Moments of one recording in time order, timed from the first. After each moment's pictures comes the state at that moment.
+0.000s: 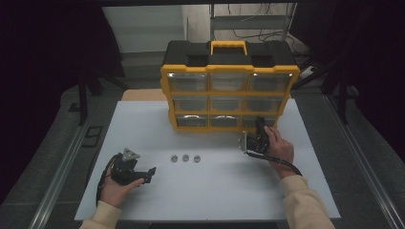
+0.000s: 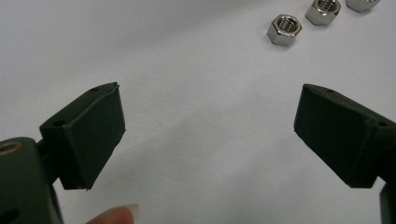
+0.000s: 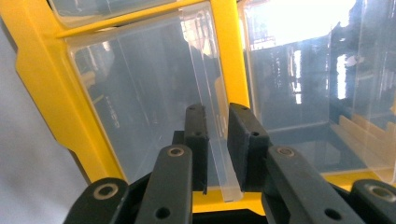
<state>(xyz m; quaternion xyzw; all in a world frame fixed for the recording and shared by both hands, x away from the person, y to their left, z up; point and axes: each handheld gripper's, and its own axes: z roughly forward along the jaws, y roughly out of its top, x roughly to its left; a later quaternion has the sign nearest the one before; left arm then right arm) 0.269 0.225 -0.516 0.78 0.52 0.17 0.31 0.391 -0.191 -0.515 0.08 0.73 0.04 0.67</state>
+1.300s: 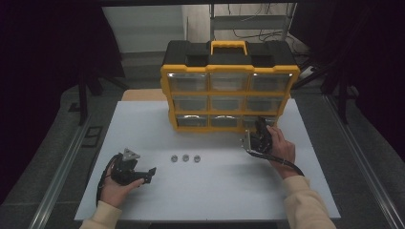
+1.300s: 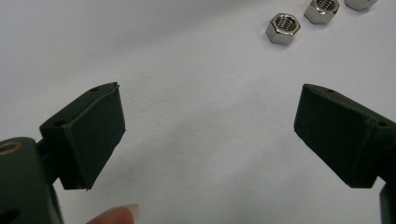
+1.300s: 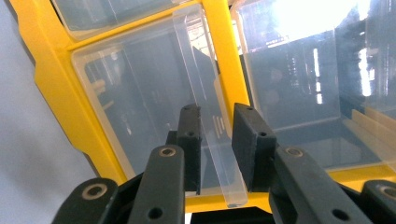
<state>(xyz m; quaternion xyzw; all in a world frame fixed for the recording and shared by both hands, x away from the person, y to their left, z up) 0.269 0.225 -0.515 0.78 0.52 0.17 0.31 0.390 -0.197 -0.507 0.09 0.75 0.08 0.65</state>
